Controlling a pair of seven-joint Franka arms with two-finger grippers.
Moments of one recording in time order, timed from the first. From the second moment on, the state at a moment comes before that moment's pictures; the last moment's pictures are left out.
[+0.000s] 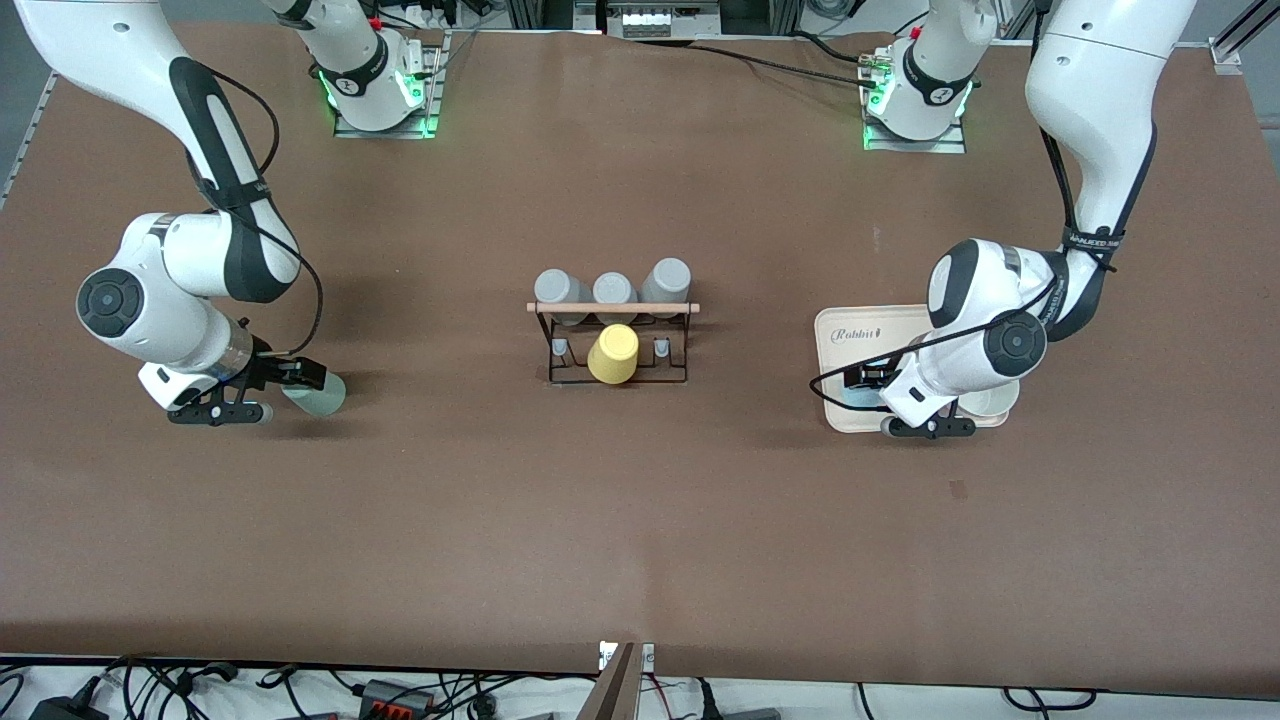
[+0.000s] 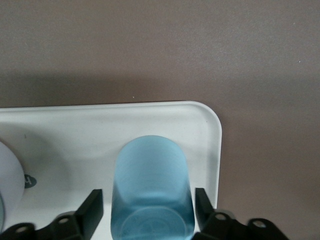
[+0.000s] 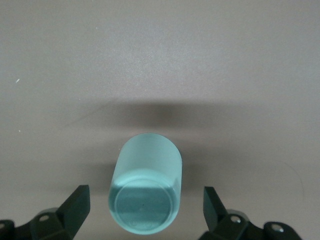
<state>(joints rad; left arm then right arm) -0.03 0.52 -0.18 -1.90 -0.05 2.27 -0.21 0.04 0.42 -0.06 -2.00 0.02 2.40 -0.05</state>
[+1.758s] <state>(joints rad) -0.36 0.63 -0.33 -1.38 -0.09 2.05 -0.96 0.26 0.37 -0.04 -1.53 0.08 1.85 0.14</state>
